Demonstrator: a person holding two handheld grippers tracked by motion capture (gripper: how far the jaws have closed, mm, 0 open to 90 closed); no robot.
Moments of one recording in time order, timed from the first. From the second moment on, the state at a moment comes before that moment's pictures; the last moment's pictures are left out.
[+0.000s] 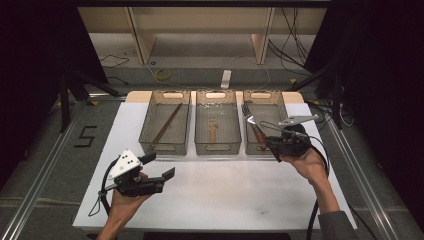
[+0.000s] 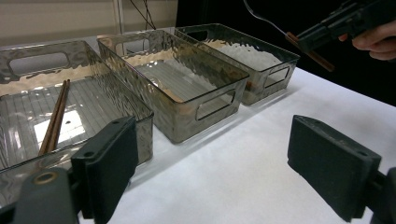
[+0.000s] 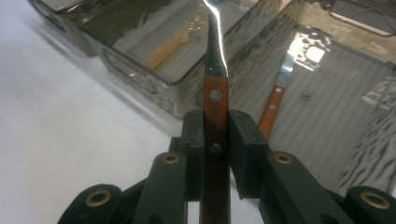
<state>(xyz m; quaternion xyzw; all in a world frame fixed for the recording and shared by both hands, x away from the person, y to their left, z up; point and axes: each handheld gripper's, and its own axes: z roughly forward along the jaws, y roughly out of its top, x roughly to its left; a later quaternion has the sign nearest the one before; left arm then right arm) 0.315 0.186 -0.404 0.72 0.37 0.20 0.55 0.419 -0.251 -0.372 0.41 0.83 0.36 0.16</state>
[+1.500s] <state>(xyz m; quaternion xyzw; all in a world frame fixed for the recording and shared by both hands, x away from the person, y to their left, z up) 0.314 0.185 -0.403 0.72 0.37 0.20 0.55 0.511 -0.249 -0.387 0.52 0.78 0.31 0.16</state>
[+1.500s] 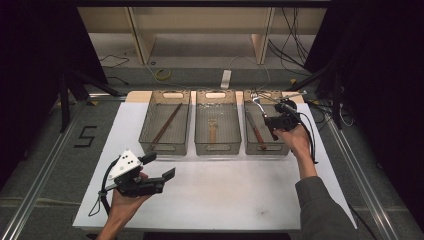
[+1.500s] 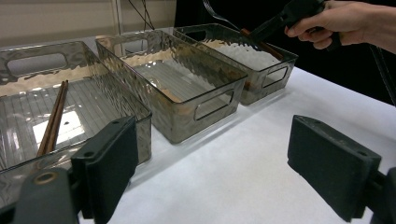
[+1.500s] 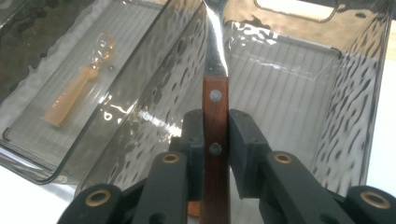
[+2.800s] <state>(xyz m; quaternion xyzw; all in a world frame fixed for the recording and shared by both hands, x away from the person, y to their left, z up) 0.314 0.186 -0.404 0.72 0.37 0.20 0.55 0.451 -0.225 -0.368 0.45 0.78 0.42 0.15</state>
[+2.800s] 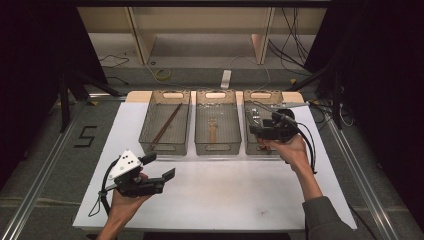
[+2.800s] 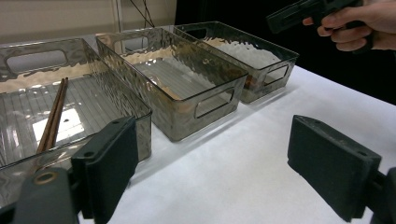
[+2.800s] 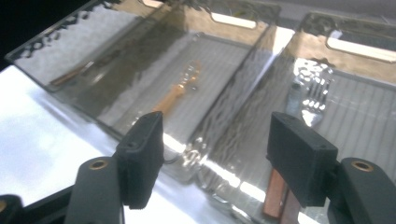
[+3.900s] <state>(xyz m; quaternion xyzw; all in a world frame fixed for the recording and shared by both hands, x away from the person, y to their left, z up) 0.314 0.186 -0.406 0.73 0.37 0.19 0.54 0.380 -0.215 -0.378 0.38 0.75 0.52 0.15</state>
